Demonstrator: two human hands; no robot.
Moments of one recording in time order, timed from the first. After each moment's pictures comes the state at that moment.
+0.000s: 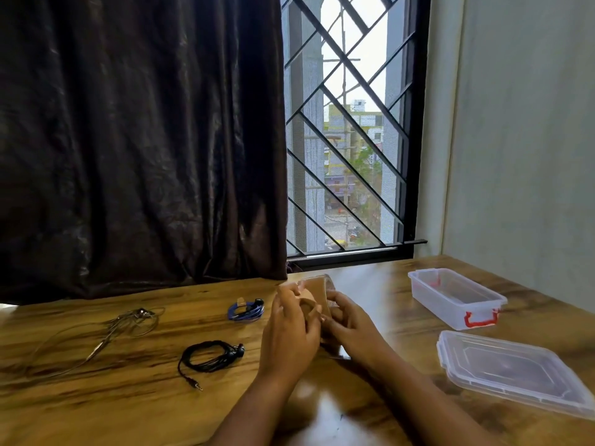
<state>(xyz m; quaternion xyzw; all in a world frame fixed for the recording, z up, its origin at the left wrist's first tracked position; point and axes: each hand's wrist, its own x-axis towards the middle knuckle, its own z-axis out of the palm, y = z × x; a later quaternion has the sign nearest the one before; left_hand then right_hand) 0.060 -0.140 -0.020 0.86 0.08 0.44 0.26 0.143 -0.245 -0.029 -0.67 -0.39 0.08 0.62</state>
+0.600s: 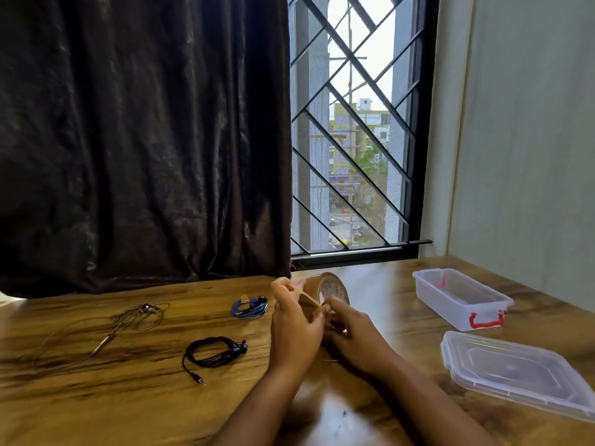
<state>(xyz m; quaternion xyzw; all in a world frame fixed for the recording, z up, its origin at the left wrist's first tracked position) 0.068 -0.144 -0.018 0.80 0.09 0.45 0.40 0.142 -0.251 -0.028 -0.74 -0.48 -0.04 0.47</state>
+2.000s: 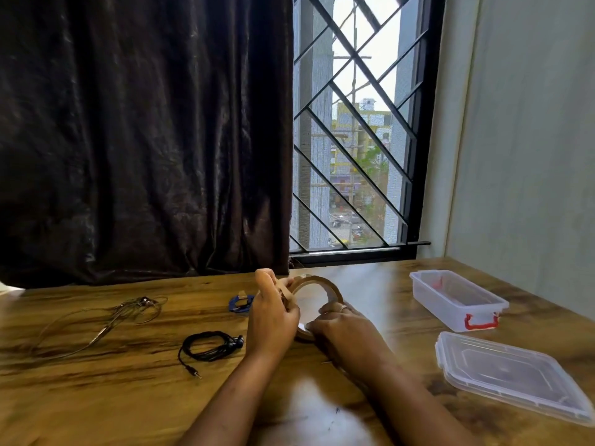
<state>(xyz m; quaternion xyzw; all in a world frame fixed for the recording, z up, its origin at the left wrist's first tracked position) 0.063 -0.120 -0.012 0.81 0.13 0.48 0.31 0.140 -0.251 -0.028 -0.79 -0.54 -0.25 0.11</state>
